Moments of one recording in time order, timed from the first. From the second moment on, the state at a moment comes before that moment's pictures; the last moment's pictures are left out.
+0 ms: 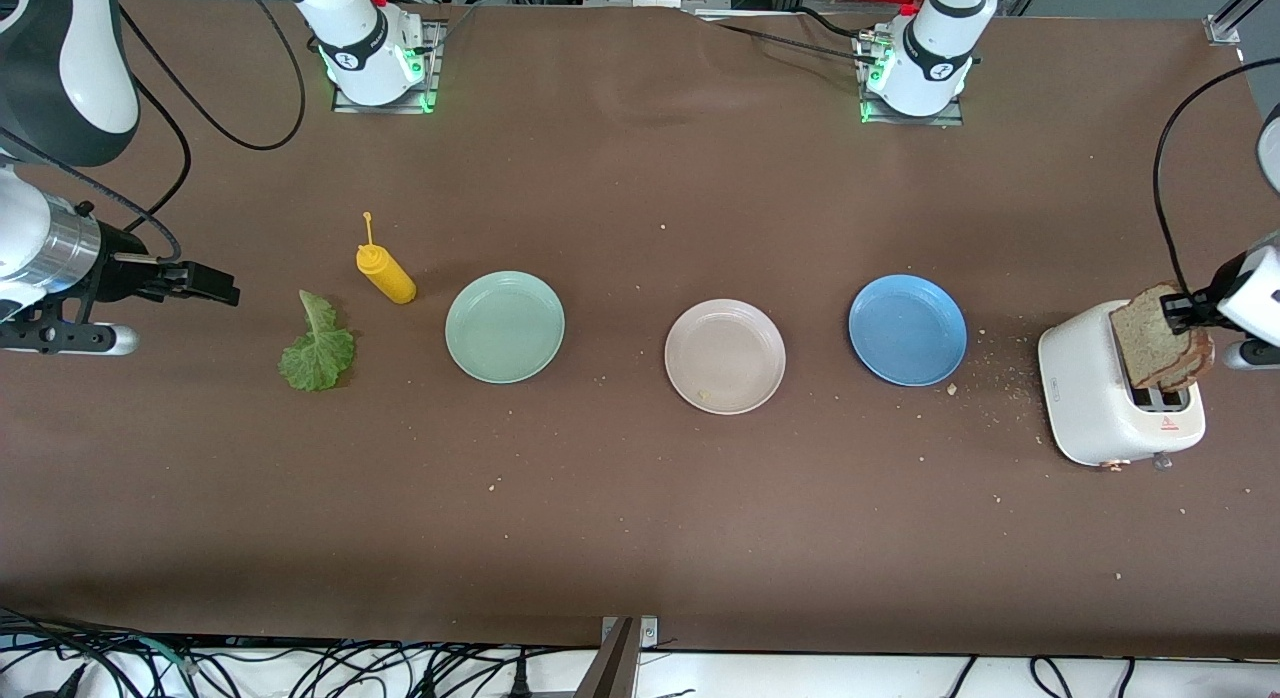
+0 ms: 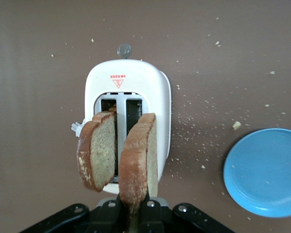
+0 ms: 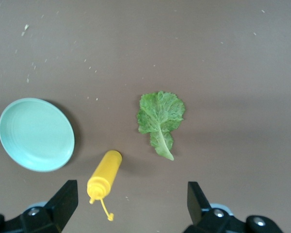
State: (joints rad) left arm 0.33 0.17 -0.17 -1.71 0.21 1.87 0.07; right arm -0.05 0.22 0.06 -1.57 0.03 1.67 -0.04
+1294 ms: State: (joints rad) left arm 0.14 0.36 -0.29 -1.64 -0.61 1.81 -0.01; right arm -0.06 0.22 -0.19 -1.93 0.60 1.68 -1.51
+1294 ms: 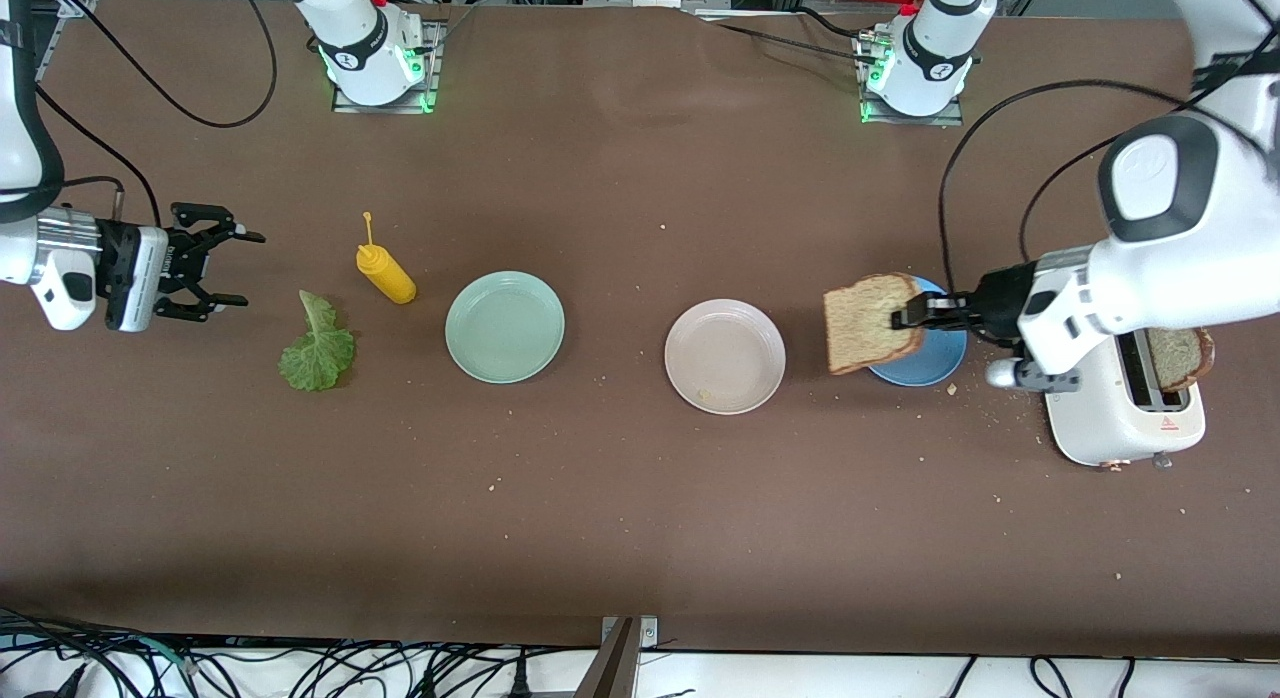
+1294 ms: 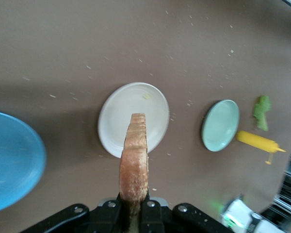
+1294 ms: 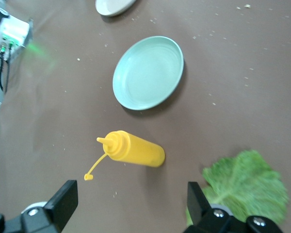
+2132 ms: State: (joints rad) left arm 0.05 0.73 -0.28 -1.60 -0.85 1.87 0.44; right arm -0.10 0.45 -0.21 -2.06 0.88 1.74 -2.08
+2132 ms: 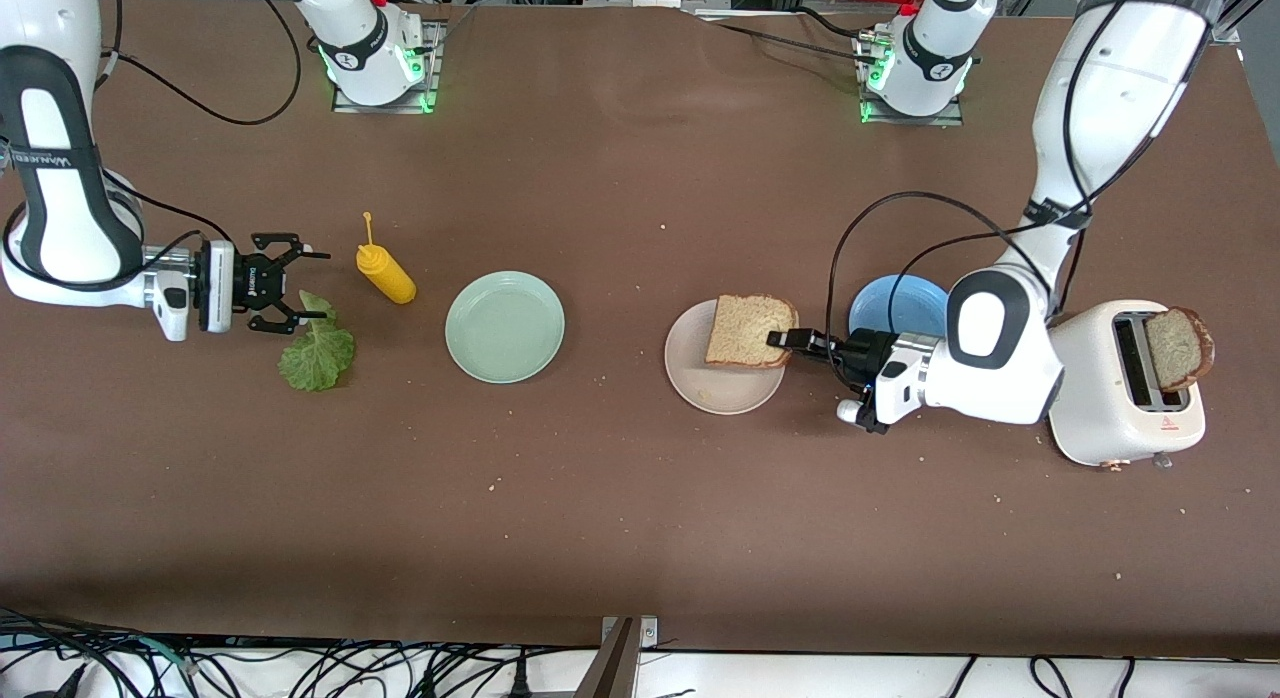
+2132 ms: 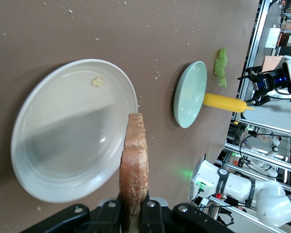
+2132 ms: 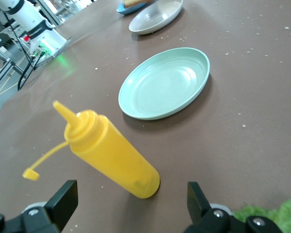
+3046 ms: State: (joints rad) left arm -0.03 0.81 -0.29 -1.59 -0.85 2.04 0.52; right arm -0.11 0.58 -0.20 -2.09 1.04 1.63 -2.42
